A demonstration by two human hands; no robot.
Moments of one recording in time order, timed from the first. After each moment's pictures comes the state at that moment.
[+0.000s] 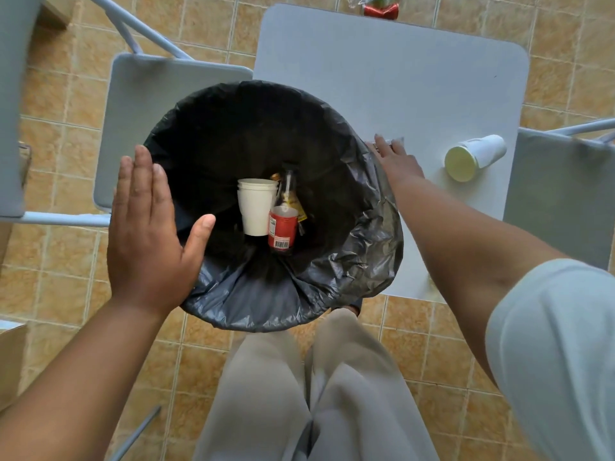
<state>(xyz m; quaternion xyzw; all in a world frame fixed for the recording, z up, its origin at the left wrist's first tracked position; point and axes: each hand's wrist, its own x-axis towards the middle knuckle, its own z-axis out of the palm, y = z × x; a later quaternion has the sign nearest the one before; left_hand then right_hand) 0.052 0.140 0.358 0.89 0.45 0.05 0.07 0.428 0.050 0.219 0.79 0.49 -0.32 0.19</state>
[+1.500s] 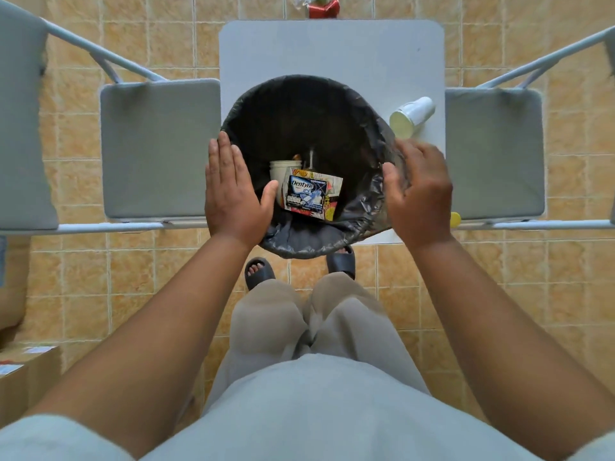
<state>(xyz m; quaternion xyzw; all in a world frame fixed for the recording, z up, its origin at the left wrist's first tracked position) 0.140 0.081 0.384 0.90 0.43 -0.05 0.09 0.328 -0.106 0.420 0.88 0.35 0.02 -0.32</state>
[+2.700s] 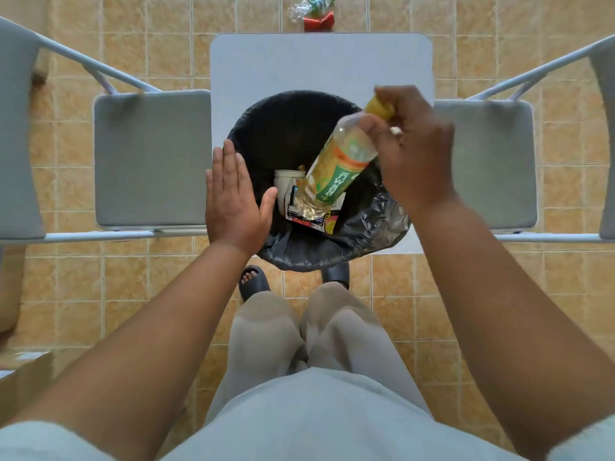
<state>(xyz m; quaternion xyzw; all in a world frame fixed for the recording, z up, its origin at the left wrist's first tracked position) 0.165 0.067 0.381 0.90 0.41 -0.05 0.10 0.379 -0.060 0.474 0.82 0.38 -0.04 -0.43</state>
